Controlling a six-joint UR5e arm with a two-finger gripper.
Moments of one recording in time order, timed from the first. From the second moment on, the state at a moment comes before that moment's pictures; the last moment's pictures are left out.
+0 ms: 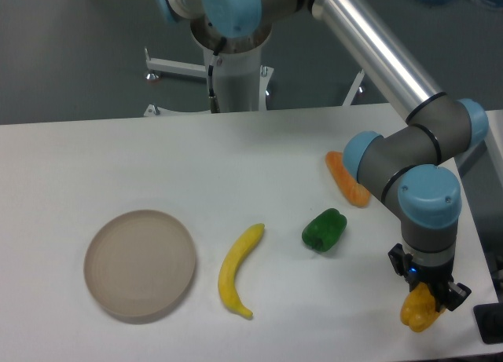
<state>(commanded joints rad) 2.35 -2.49 -0.72 -1.17 1.69 1.36</state>
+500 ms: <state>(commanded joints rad) 2.29 -2.42 -0.80 -1.19 1.68 1.26</state>
